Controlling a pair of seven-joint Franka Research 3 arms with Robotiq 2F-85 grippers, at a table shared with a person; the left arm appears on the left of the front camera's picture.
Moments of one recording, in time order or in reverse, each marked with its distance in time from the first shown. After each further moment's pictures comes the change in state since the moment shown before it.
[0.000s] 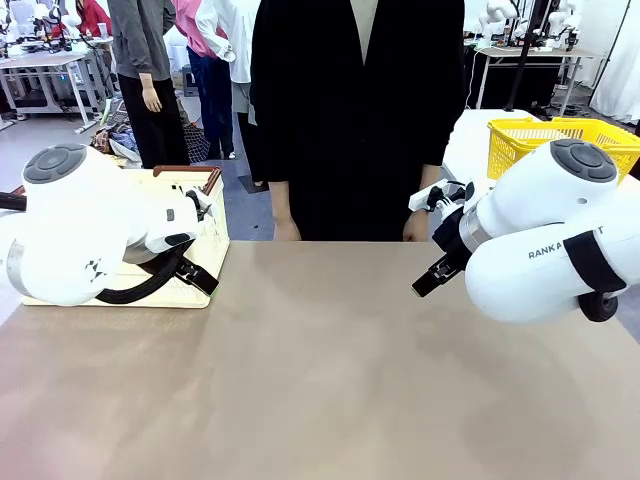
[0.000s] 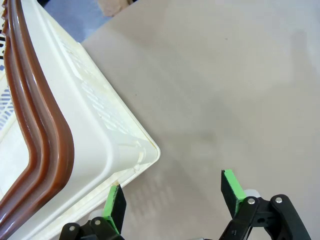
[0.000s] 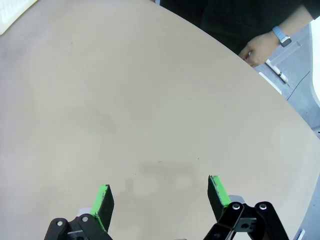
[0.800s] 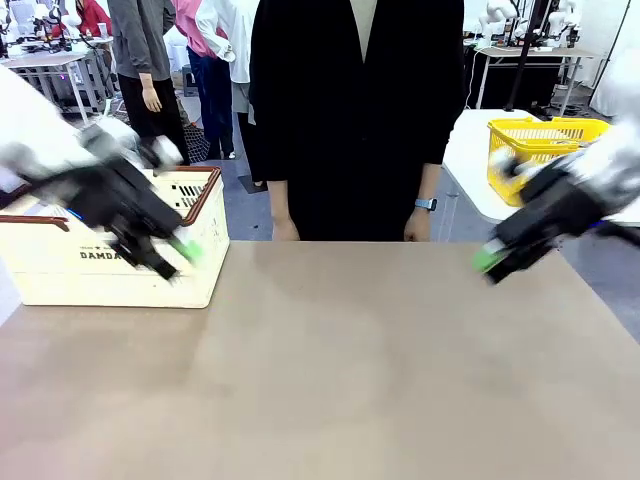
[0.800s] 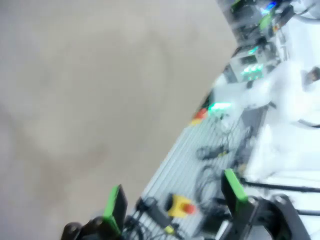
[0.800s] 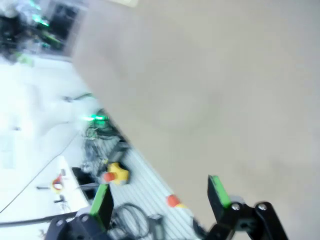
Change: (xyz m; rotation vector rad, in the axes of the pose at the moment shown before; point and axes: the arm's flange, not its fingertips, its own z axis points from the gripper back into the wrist) left arm 0.002 0.029 0.140 -0.862 0.167 0.297; right arm -0.041 -0.095 0.115 0.882 0.158 -0.338
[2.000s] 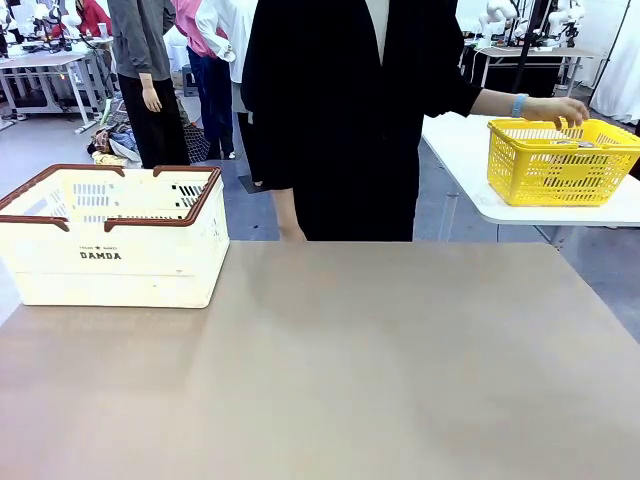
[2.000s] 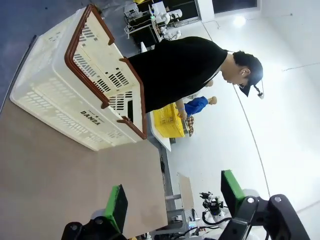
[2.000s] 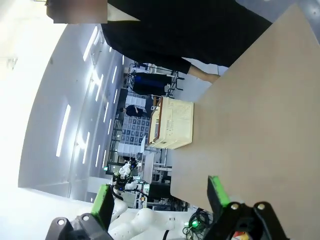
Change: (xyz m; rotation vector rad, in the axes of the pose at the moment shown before) left arm -0.302 0.122 0.272 -0.246 -1.052 0.552; right arm -0.271 -0.087 0.228 0.347 -0.889 -0.428
